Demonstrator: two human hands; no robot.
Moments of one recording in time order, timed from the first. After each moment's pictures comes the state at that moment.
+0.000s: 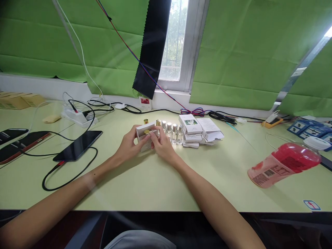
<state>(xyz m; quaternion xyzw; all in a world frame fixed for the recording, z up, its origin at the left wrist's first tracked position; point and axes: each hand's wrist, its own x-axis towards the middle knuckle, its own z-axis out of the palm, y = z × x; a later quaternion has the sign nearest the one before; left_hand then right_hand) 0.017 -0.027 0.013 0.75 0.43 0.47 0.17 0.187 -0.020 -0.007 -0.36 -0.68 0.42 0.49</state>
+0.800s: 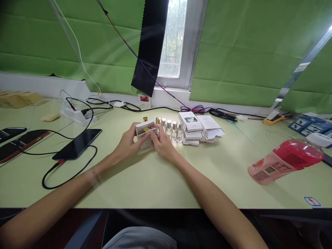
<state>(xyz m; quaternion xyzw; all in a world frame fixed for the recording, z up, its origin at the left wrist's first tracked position) 0.015 -0.028 0.017 0.76 0.43 0.44 0.19 0.189 -0.020 -0.005 -0.36 -0.69 0.40 0.48</state>
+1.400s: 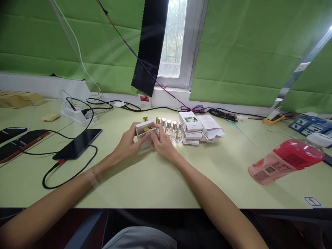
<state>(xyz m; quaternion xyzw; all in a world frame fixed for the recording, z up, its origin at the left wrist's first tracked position) 0.014 -0.027 0.017 0.77 0.42 0.45 0.19 0.189 -0.021 -0.004 -0.37 -0.70 0.39 0.47</state>
